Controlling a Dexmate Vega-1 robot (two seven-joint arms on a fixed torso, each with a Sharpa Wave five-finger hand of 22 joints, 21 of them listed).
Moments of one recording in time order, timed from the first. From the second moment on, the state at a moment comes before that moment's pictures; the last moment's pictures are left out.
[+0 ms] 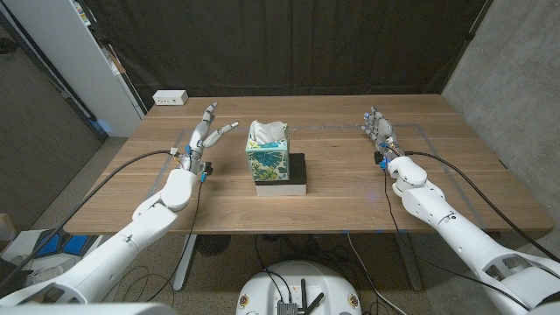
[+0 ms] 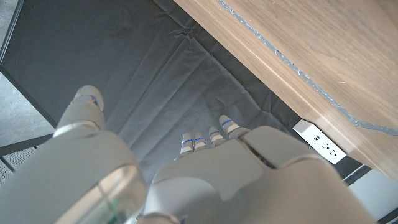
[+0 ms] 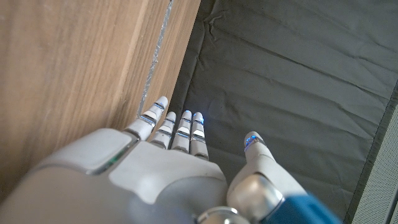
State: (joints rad) left arm 0.98 0.66 0.37 -1.45 -0.07 -0.41 0.40; left_hand 0.54 -0.09 0.33 -0.16 0.26 -0.17 0.03 0.31 0.22 -0.17 -0.05 0.22 0.20 -0.17 0.00 0.19 0.18 -0.10 -0.04 0.24 0.17; right arm -0.80 -0.48 -0.39 -1.24 0.57 0.27 -0.10; right_hand 0.16 0.10 0.41 -0.02 0.18 0.27 0.06 0.21 0.18 0.22 0.00 0.21 0.19 0.06 -0.04 0.24 0.21 0.25 -0.01 0.20 0.17
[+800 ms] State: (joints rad) left arm 1.07 0.67 0.33 -1.52 -0.06 -0.40 0.43; left_hand 0.54 -0.09 0.33 -0.16 0.24 -0.17 0.03 0.32 0.22 -0.17 -0.05 0.22 0.20 -0.17 0.00 0.19 0.18 -0.09 -0.03 0.24 0.17; right arm -0.82 -0.48 -0.38 -1.27 0.56 0.27 -0.13; right_hand 0.16 0.10 0.42 -0.04 0.18 0.27 0.07 0.20 0.18 0.22 0.00 0.20 0.19 0.07 -0.04 0.24 0.20 0.25 0.00 0.20 0.17
